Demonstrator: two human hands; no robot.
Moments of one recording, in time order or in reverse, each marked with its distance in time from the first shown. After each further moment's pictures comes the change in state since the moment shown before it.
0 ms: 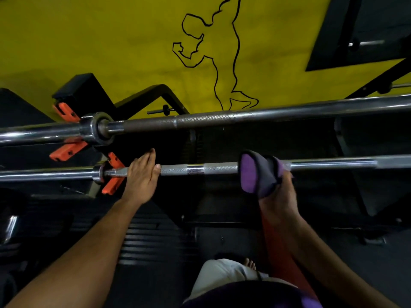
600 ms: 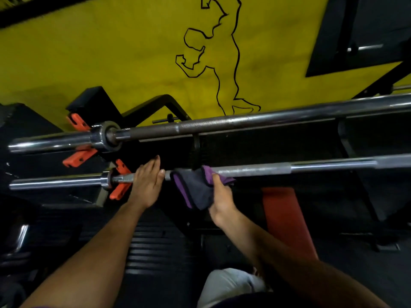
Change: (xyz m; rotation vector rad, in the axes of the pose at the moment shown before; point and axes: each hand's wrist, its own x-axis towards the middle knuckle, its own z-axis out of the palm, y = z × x) left_hand 0.000 0.000 -0.002 0.018 -0.018 0.016; right_hand -0.023 0.108 0.079 -0.152 -0.065 0.246
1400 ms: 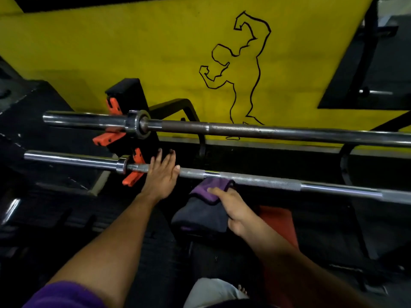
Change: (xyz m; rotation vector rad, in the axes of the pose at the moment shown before) left_hand -0.003 0.002 0.006 0.040 0.026 -0.068; right_hand -0.049 -0.021 -0.006 -0.642 -0.271 -0.033
